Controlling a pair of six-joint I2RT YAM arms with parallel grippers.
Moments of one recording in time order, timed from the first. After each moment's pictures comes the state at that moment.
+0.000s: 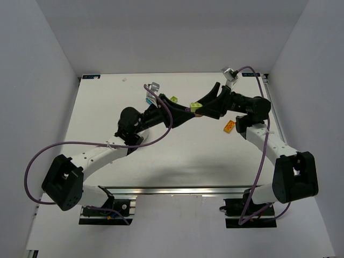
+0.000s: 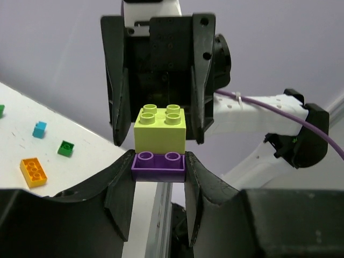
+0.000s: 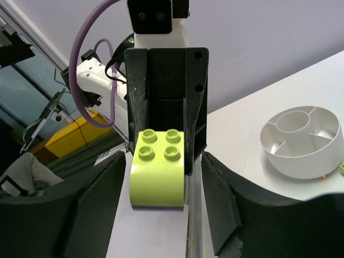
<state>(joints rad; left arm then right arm) -0.68 1.35 0.87 0.91 0.57 -0.80 0.28 1.39 0.92 1.24 -1.19 1.28</state>
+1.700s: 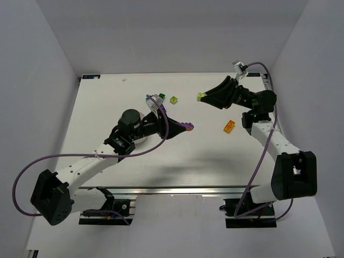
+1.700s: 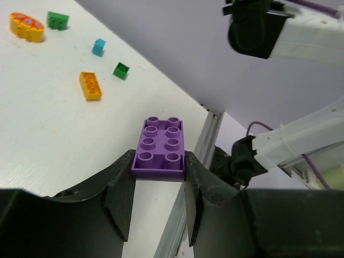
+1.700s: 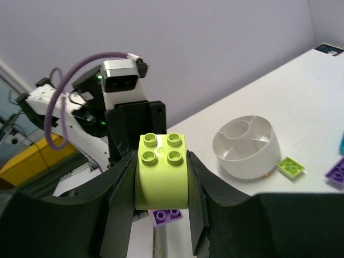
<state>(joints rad) -0.67 1.19 0.80 0.39 0.52 -0.54 0.18 1.42 0.96 1.11 -1.16 1.13</state>
